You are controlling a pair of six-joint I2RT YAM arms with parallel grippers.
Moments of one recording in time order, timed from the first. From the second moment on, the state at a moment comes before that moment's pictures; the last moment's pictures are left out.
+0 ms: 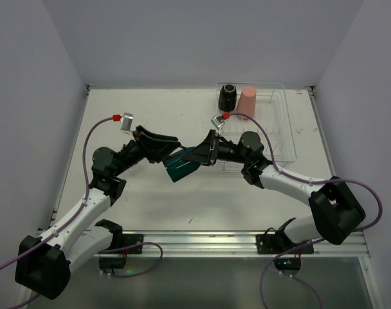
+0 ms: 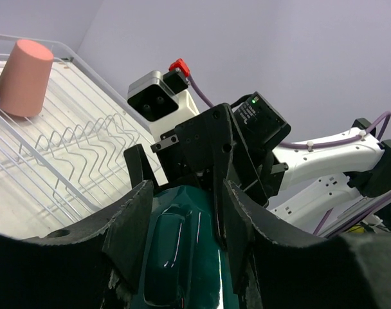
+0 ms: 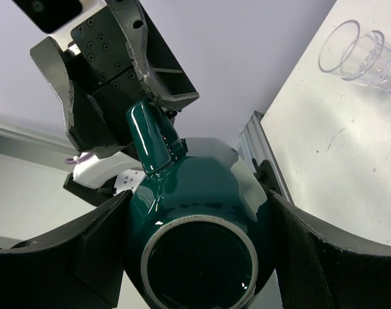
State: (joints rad) left arm -0.37 0.92 0.53 0.73 0.63 -0.89; right arm 0.66 1.41 0.73 0.78 -0.74 1.24
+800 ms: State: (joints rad) left arm -0.38 0.92 0.51 0.72 0.62 -0.89; right arm 0.66 1.36 0.76 0.70 -0.68 1.21
